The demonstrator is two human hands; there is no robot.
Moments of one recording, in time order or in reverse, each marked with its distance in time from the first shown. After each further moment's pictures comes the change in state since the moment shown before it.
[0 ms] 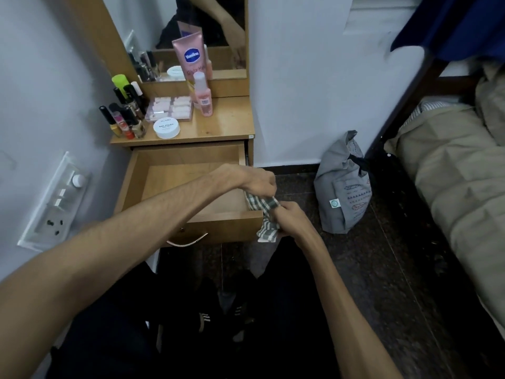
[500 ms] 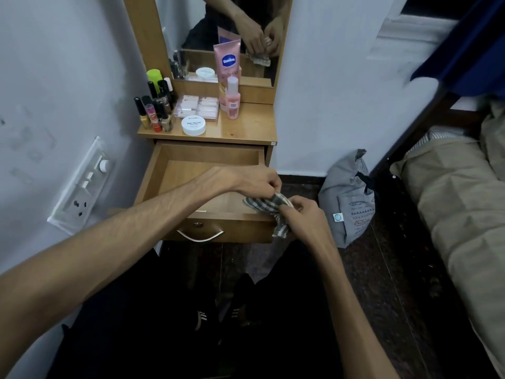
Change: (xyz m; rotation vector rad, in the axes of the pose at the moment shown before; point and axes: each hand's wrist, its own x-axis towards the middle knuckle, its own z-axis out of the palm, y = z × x) left_hand -0.053 -0.049 -0.002 -0.207 0.165 0.242; right_hand -0.054 -0.049 0.002 -0.208 0.184 -0.204
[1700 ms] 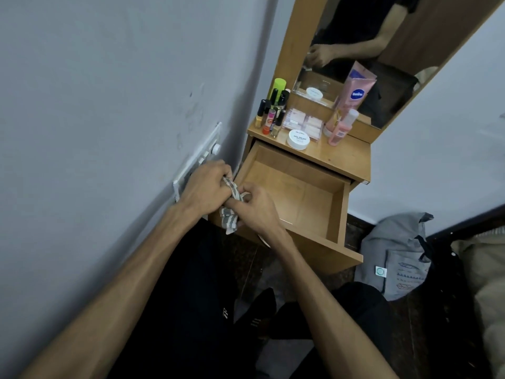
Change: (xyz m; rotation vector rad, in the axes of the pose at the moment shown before) left_hand -0.216 -0.184 0.064 -0.139 1.105 -0.418; right_hand -0.034 -0.168 0.218 -0.074 -0.453 -0.364
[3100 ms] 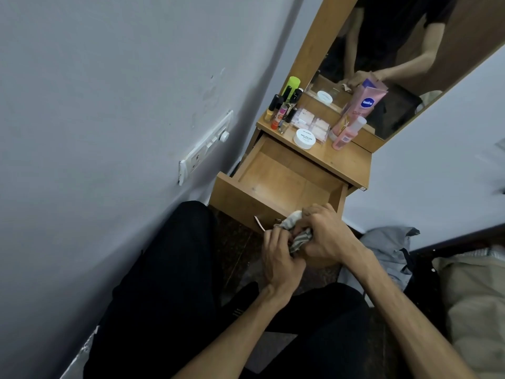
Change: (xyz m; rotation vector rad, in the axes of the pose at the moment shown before) left_hand -0.116 0.142 0.185 -0.453 0.325 -0.350; right_hand -0.041 0.076 -0.132 -1.064 -0.264 -0.384
